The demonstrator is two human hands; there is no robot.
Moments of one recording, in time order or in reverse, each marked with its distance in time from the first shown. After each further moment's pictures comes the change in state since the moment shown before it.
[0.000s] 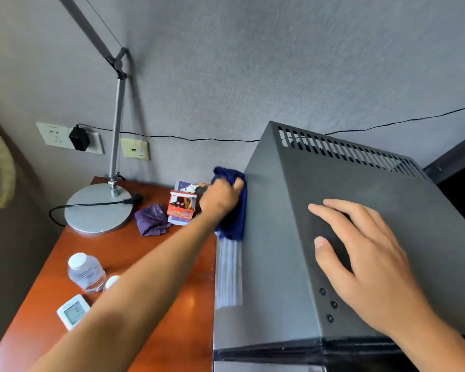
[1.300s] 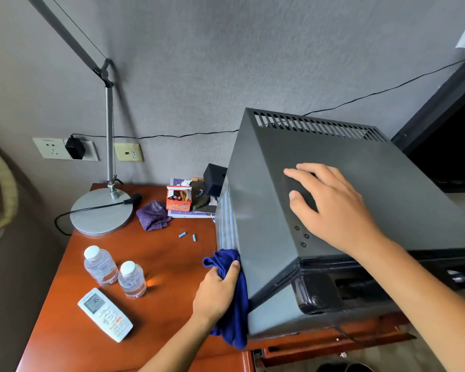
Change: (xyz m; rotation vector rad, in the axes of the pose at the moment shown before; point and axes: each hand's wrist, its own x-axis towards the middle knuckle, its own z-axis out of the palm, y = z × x) left_hand -0.212 -0.137 0.057 -0.231 -0.197 -0.147; right_hand -0.004 -0.001 0.002 -0.022 0.004 0.045
